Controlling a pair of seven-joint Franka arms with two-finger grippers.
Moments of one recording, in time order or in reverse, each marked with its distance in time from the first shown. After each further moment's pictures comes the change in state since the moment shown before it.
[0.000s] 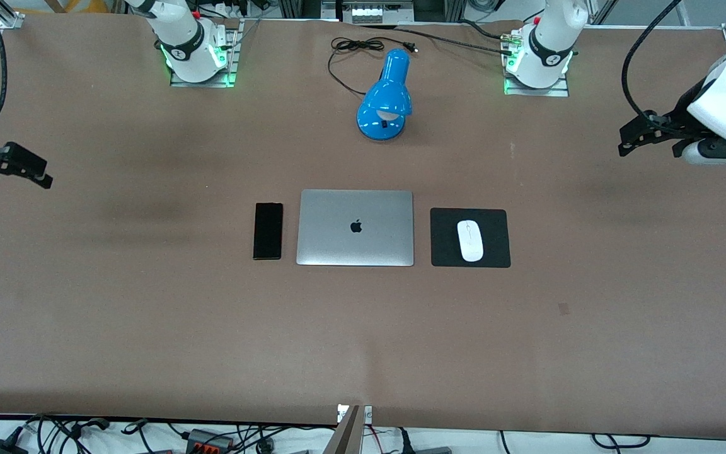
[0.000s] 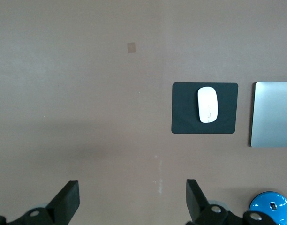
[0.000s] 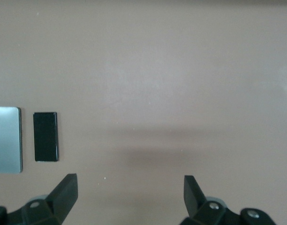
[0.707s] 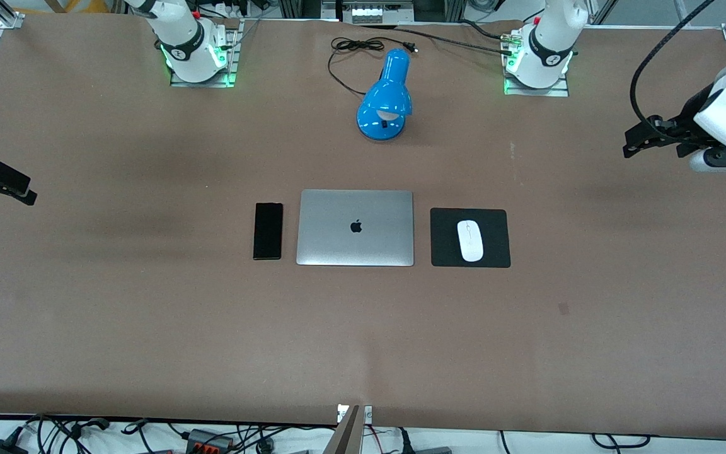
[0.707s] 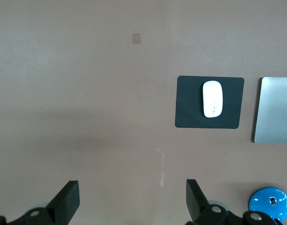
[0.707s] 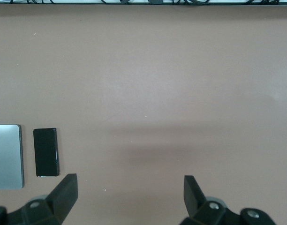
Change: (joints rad) left arm 0.019 0.017 -0.005 0.039 -0.002 -0.060 0.000; right arm 0.017 0.163 -0.020 0.258 0.000 -0.081 0.032
